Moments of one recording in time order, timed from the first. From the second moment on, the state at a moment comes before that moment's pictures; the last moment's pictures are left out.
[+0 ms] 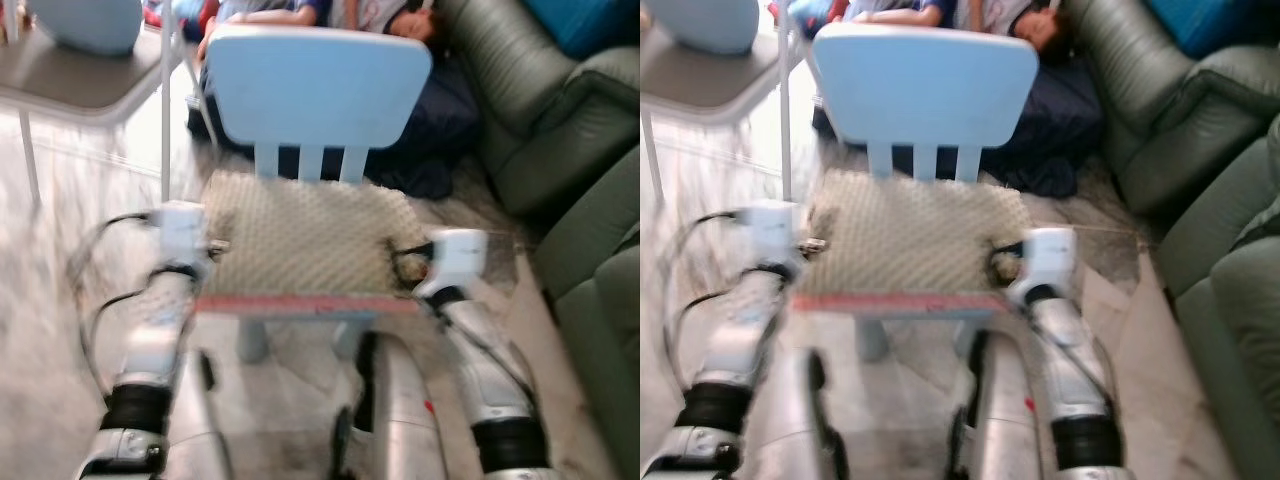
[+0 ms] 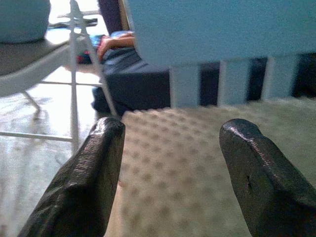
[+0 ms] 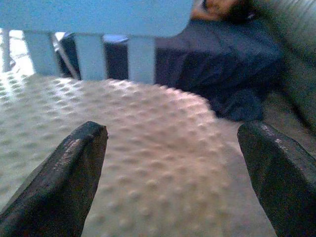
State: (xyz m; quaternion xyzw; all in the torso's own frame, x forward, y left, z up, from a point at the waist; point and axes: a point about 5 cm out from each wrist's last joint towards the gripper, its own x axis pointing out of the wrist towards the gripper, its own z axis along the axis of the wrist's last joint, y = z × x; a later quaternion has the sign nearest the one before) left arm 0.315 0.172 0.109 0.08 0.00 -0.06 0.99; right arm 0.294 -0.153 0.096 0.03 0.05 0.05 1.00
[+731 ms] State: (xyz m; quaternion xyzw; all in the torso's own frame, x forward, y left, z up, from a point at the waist) left arm 0.348 0.196 0.128 0.14 0.01 -0.09 0.99; right arm 0.323 -0.169 0.101 0.02 0.09 0.01 1.00
